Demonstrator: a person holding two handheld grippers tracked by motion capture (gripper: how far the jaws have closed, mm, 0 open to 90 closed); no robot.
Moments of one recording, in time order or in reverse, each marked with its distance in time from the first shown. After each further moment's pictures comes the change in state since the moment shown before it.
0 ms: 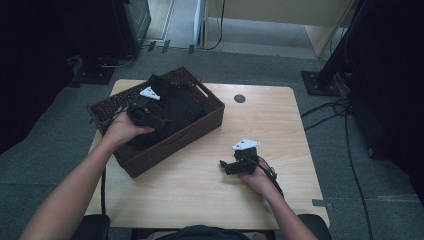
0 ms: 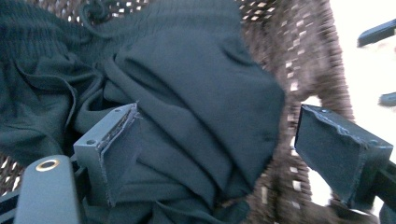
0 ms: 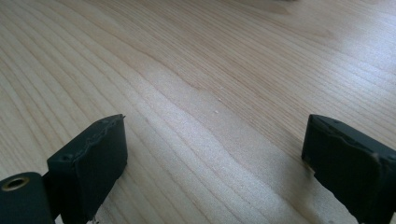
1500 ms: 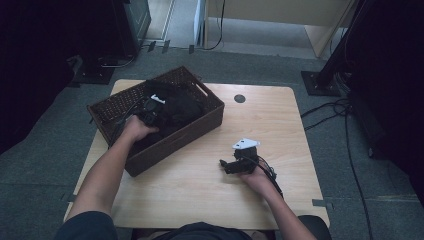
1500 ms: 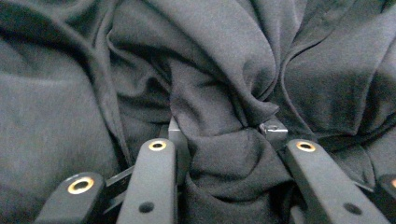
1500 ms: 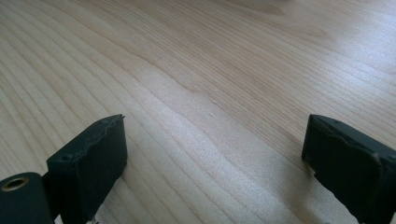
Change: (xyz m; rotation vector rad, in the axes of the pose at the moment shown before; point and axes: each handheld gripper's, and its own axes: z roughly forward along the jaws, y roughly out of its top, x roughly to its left) left arm 0.042 -0.026 0.090 0.116 0.029 -0.141; right arm -0.001 0.001 0.001 -0.001 -0.016 0.014
